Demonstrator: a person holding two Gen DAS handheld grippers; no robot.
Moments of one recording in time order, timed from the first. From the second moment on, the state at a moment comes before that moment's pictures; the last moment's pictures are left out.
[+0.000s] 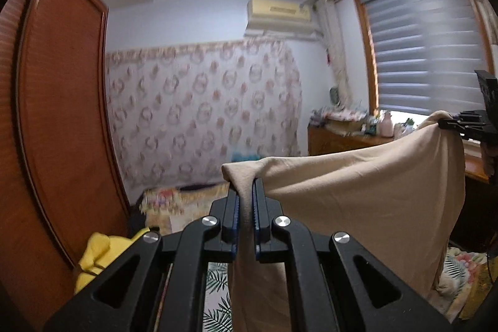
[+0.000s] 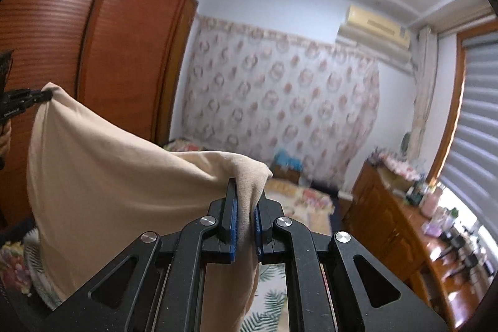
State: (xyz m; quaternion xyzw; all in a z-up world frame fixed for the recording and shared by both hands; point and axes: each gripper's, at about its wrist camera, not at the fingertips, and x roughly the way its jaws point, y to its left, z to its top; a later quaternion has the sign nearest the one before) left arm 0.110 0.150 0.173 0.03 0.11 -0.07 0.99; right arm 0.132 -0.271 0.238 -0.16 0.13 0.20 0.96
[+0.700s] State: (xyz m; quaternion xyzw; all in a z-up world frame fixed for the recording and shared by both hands) left arm 0.337 0.130 0.006 0.03 0.32 -0.07 0.95; right arm 0.414 -0.259 0.026 -0.15 0.34 0.19 0.91
